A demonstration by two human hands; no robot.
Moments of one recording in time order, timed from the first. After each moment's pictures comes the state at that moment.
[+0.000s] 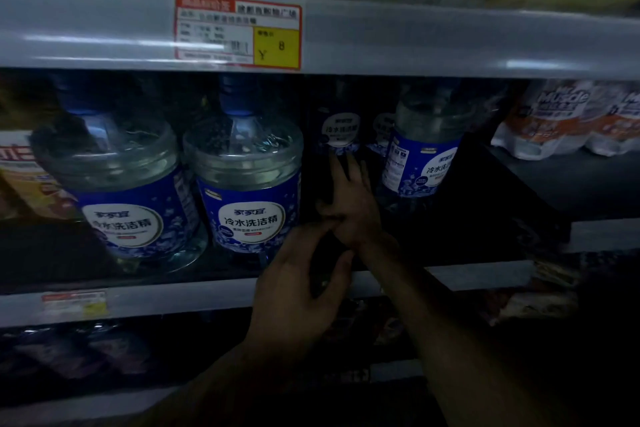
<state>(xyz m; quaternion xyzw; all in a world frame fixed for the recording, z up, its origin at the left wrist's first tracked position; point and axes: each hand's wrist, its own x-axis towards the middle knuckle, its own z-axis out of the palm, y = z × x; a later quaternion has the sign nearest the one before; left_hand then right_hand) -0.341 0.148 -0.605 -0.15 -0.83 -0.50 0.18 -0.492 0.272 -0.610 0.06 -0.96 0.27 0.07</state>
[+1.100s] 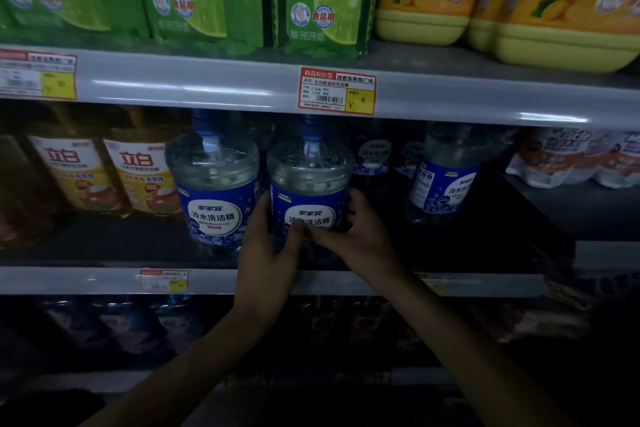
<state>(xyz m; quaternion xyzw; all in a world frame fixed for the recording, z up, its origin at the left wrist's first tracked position) -0.335 0.067 -0.581 -0.03 -0.75 -0.63 0.21 -0.376 0.220 -0.555 0.10 -0.80 0.59 0.04</state>
